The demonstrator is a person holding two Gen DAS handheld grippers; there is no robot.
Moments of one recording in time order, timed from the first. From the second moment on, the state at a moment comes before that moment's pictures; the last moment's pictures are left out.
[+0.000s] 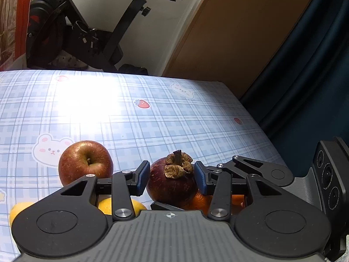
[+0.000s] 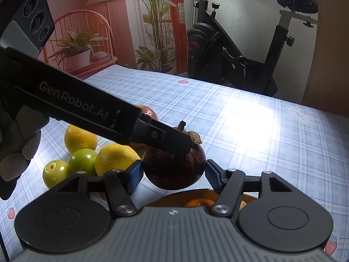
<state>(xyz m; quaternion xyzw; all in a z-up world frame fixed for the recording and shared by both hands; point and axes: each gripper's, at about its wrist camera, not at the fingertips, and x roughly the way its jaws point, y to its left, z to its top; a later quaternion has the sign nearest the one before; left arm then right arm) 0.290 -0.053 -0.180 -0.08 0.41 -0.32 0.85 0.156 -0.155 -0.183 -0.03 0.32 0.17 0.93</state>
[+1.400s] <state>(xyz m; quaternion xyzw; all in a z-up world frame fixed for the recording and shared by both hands) 0.242 -0.120 -0.194 -0.02 0.42 -0.37 0.83 0.074 -0.191 -0.201 -0.02 0.31 0.09 0.95</state>
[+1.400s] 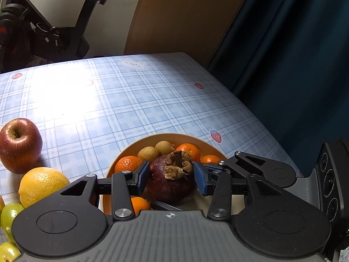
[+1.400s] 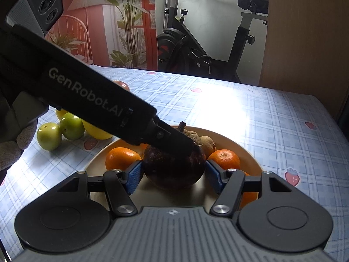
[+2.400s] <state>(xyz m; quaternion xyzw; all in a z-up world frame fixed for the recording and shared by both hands) 0.236 -0.034 -0.151 -0.07 0.37 -0.30 0.88 0.063 -0.174 -0.163 -0.03 0.29 0.07 0.95</state>
